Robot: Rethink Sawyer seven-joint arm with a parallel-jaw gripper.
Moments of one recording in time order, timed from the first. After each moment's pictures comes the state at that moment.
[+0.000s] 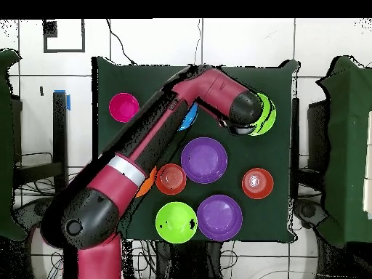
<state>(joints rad) 0.09 0.32 -1.34 0.69 -1.59 -1.11 3.94</state>
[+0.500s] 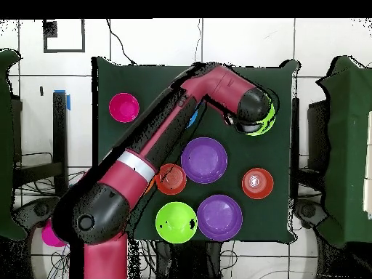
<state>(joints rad) 0.06 0.33 -1.34 0.65 -1.61 -1.11 3.94</state>
